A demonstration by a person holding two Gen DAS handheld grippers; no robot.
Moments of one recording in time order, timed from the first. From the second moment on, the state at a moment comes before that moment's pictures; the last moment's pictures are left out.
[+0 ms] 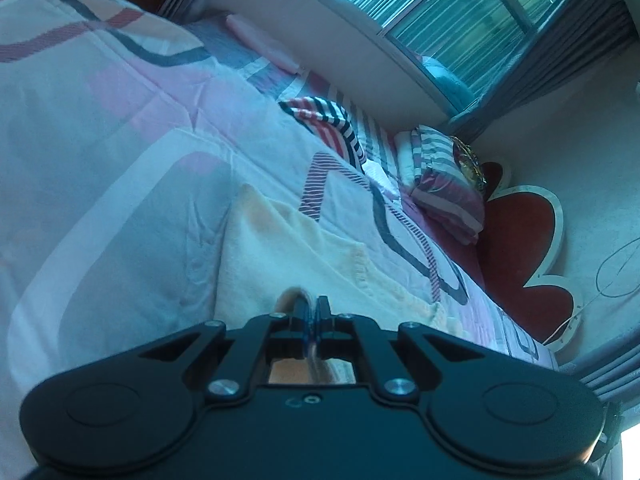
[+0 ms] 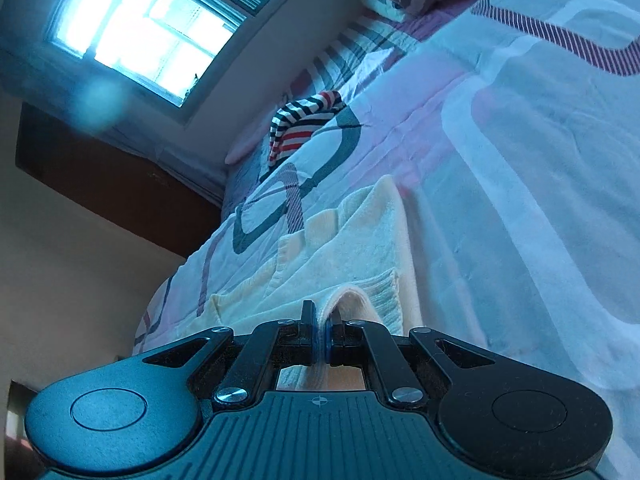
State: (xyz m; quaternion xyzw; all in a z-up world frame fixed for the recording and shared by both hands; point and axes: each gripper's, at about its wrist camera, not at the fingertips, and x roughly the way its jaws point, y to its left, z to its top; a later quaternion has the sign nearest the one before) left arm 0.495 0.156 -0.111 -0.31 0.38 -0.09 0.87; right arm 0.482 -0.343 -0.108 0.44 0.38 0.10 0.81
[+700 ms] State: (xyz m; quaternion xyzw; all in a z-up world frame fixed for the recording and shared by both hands) left arm 0.542 0.116 -0.107 -0.11 0.40 -0.14 0.90; right arm 0.515 -0.328 -0.103 0.24 0.37 0.13 0.89
